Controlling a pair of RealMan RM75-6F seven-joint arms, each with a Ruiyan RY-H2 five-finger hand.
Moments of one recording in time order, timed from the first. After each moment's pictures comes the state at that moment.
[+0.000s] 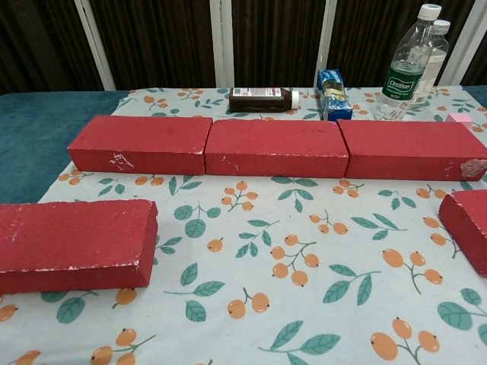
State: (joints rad) left arm 0.03 -1.05 -0.03 -1.77 1.51 1.61 0.17; right arm 0.42 -0.96 0.03 -1.69 -1.15 0.80 -0.27
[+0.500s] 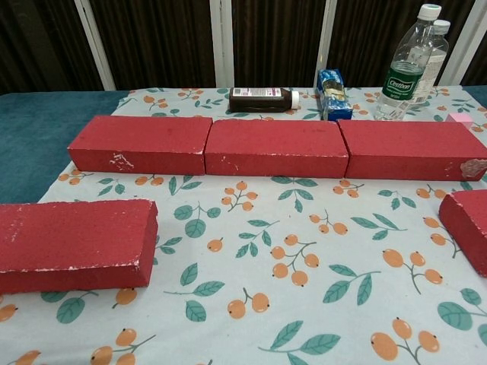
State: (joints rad) left arm 0.03 -1.06 -0.03 -1.78 1.51 1.60 0.21; right arm 0.47 -1.00 0.01 -1.67 -1.03 0.77 -0.36
